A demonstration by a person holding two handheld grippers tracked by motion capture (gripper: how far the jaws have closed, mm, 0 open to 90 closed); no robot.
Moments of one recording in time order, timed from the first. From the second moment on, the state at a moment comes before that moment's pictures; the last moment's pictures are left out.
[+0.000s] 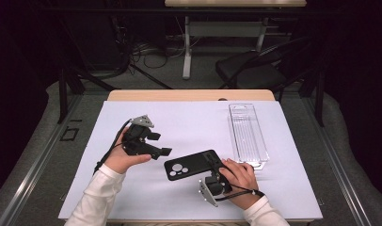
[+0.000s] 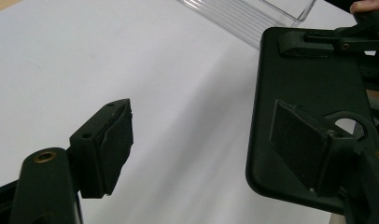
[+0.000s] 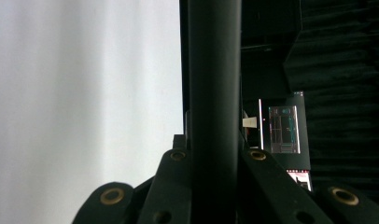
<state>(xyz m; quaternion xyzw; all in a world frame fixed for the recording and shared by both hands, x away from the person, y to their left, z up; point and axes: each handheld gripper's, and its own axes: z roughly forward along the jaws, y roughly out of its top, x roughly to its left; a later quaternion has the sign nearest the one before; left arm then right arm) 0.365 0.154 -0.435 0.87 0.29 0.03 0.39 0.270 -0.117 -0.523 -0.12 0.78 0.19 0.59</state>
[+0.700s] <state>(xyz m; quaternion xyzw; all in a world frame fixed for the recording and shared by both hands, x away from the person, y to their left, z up) 0.367 0.159 -0.434 0.87 0.30 0.04 0.39 0.271 -0.120 -0.520 -0.10 0.79 0.21 0.57</state>
